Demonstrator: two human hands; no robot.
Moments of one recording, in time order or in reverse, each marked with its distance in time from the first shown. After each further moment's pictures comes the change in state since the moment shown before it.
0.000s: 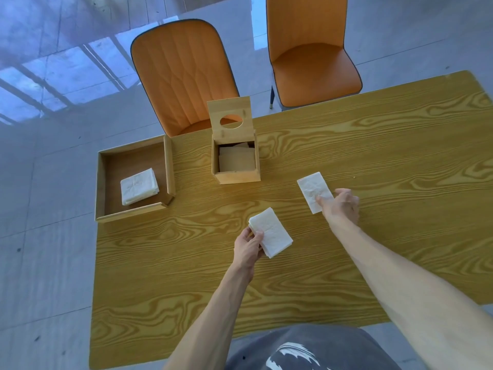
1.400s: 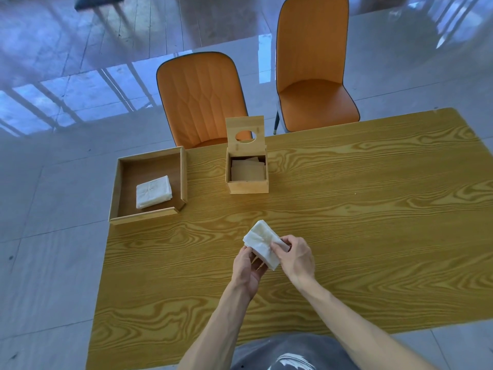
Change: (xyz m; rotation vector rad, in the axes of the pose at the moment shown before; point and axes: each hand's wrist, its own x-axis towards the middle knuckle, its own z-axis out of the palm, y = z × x) left_hand -0.031 -0.008 -0.023 -0.363 -0.043 -0.037; right_hand -0.137 0.025 0.056 0.058 -0.198 -0.423
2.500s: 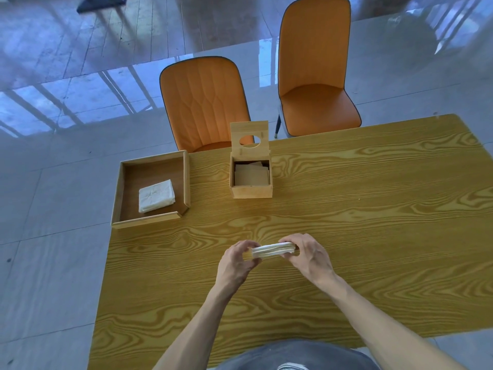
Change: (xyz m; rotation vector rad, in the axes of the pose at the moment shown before) left_hand 0.024 0.033 -0.044 1.290 -0.064 0.705; right_hand 0.025 0.010 -0.028 -0.323 -0.074 -0.499
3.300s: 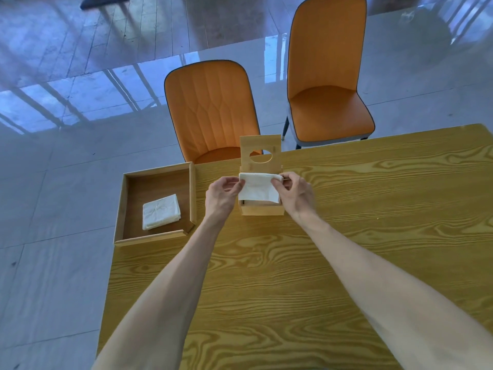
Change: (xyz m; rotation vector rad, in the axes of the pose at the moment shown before) left_hand 0.154 0.072 -0.113 -0.325 0.257 -0.166; right_hand 0.170 -0.084 -0.056 0.338 0.228 0.226
